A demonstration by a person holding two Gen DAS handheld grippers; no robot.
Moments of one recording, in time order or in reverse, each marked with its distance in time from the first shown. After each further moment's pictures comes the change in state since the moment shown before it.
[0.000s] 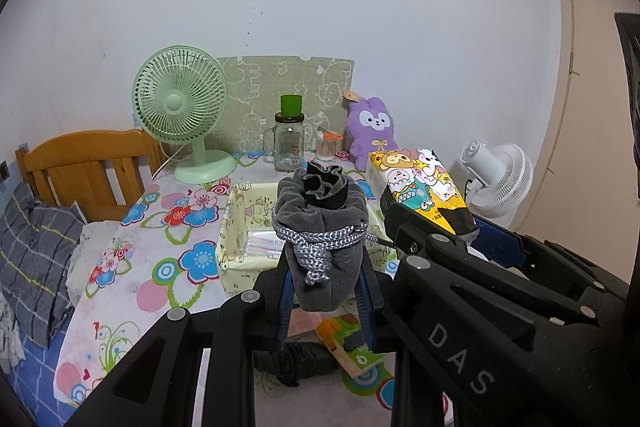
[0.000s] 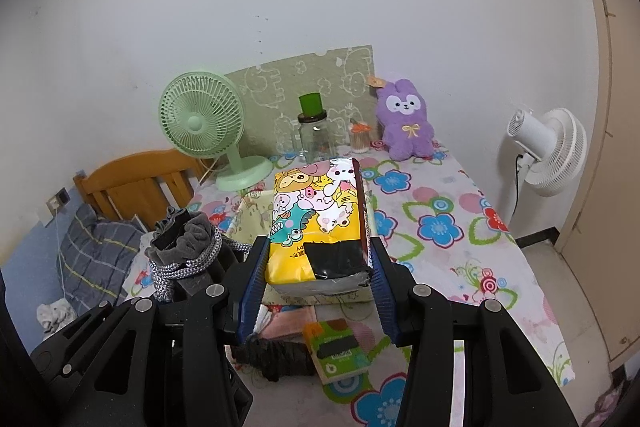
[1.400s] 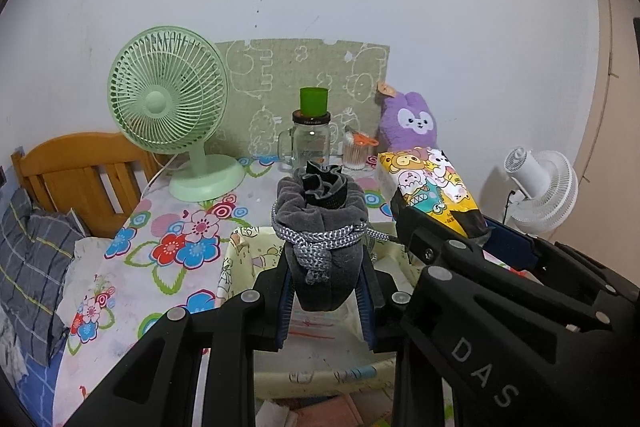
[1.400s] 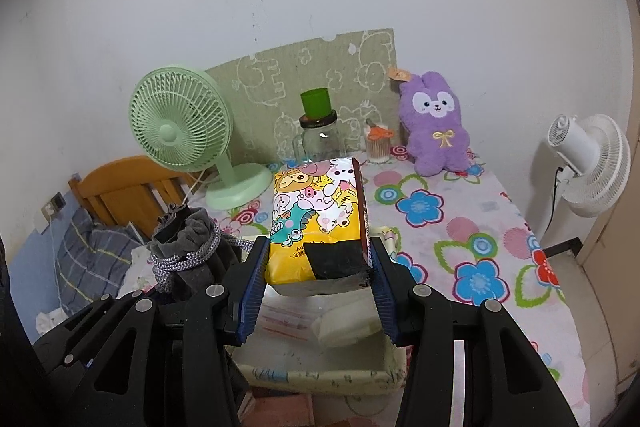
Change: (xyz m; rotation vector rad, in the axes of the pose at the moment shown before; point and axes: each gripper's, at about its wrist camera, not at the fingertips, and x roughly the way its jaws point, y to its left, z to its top) left arm 0.121 0.031 0.051 -0.013 0.050 0.062; right arm 0.129 -0.011 0.056 -0.007 0.043 0.047
